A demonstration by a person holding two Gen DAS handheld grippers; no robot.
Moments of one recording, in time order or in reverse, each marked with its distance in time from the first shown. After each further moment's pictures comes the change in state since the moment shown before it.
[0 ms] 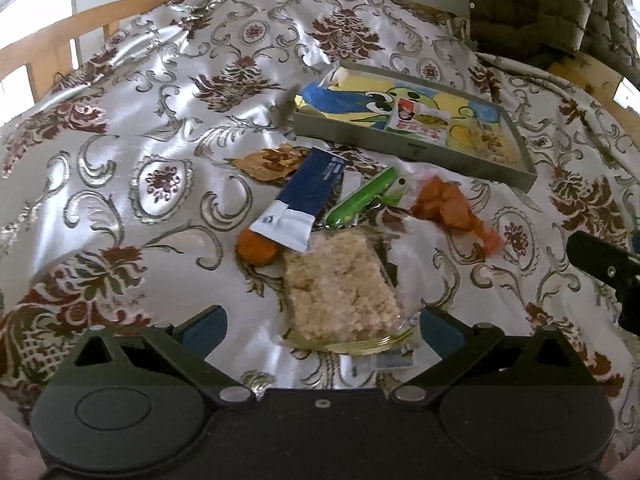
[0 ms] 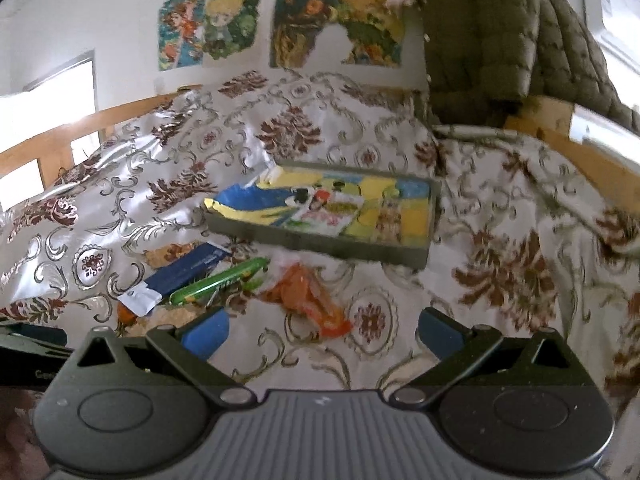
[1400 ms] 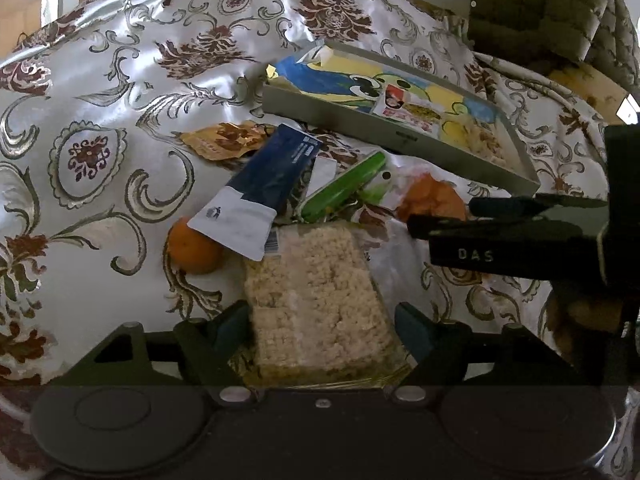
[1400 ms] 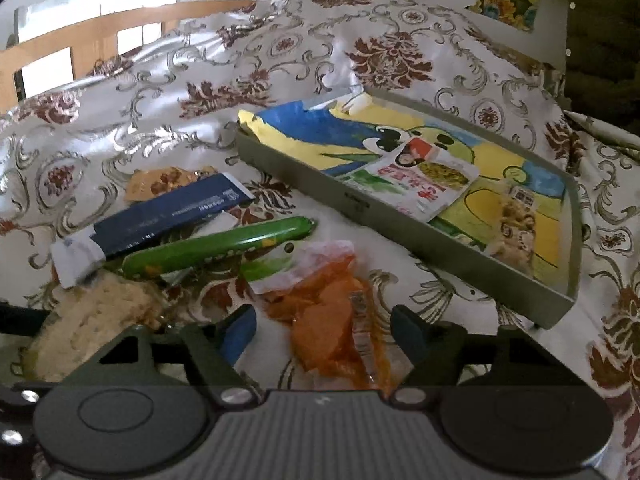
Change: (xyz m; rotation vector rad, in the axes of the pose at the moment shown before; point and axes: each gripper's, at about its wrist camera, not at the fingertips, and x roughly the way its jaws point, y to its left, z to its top) left arm 0.068 -0.007 0.007 -0.072 0.017 -0.094; right arm 0.182 0.016 0.014 -0.269 0.196 0.217
